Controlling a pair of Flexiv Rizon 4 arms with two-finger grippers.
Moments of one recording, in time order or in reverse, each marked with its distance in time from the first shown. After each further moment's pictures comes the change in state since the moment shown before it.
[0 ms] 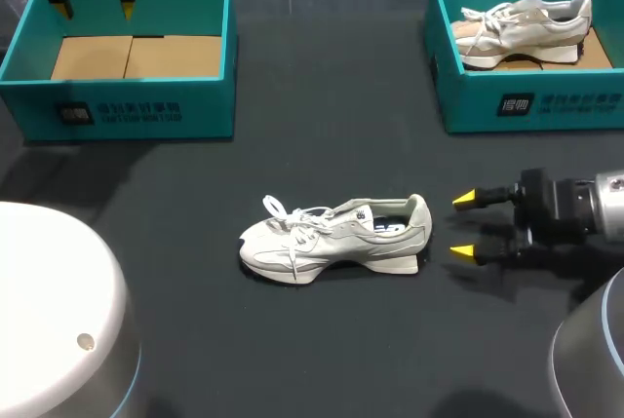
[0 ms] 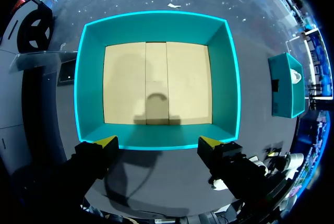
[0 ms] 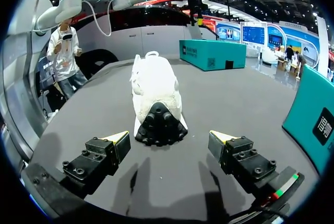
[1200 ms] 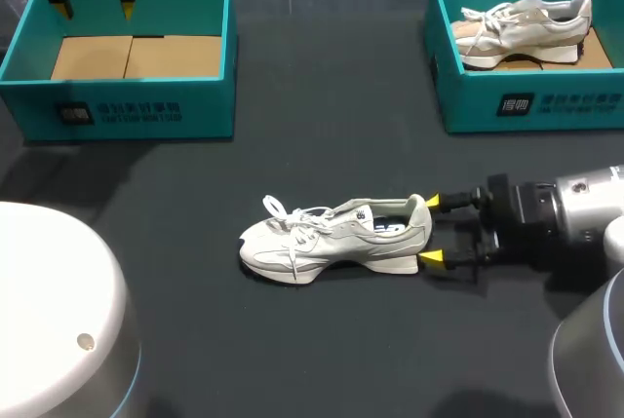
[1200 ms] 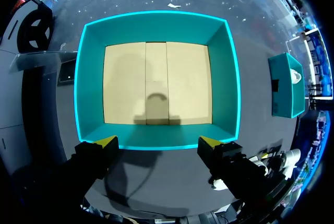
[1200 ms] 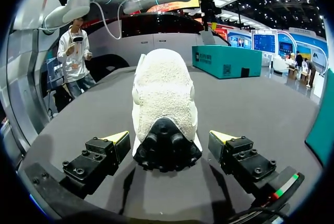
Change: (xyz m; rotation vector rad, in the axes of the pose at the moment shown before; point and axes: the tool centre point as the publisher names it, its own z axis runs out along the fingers) left arm 0.000 0.000 0.000 0.000 0.000 0.000; right arm 0.009 0.010 0.050 -0.079 0.098 -0.037
